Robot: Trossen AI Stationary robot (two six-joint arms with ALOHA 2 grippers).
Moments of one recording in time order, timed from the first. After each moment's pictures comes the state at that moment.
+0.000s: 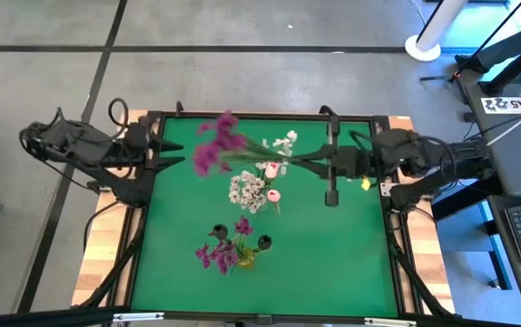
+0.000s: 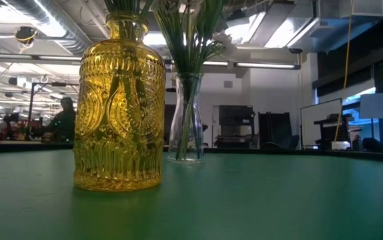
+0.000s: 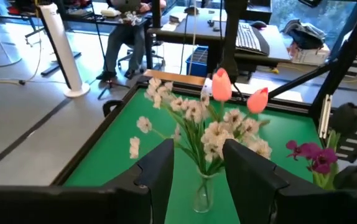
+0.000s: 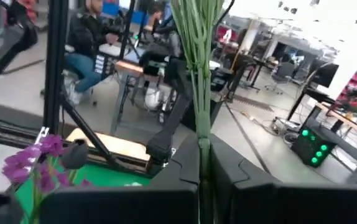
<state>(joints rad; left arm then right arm) -0.37 0.87 1.40 -0.93 -0.61 -0.28 0.23 1.28 1.54 -0.26 0.23 -0.30</state>
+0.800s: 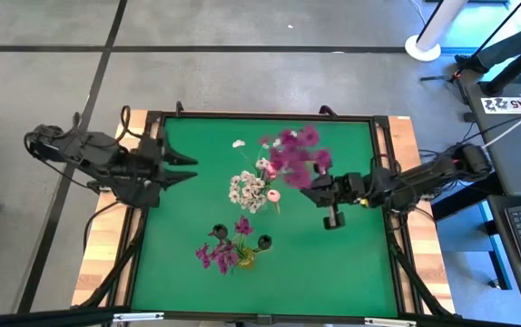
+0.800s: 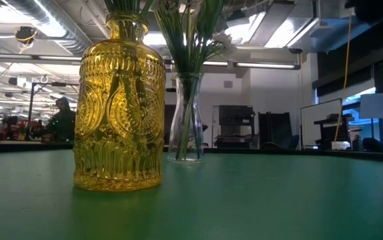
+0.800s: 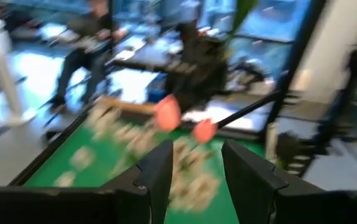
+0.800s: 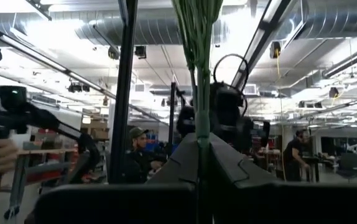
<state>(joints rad) -0.37 0.86 1.22 -0.57 -0.47 -0.24 0.24 1.27 0.62 1.24 0.03 -0.08</state>
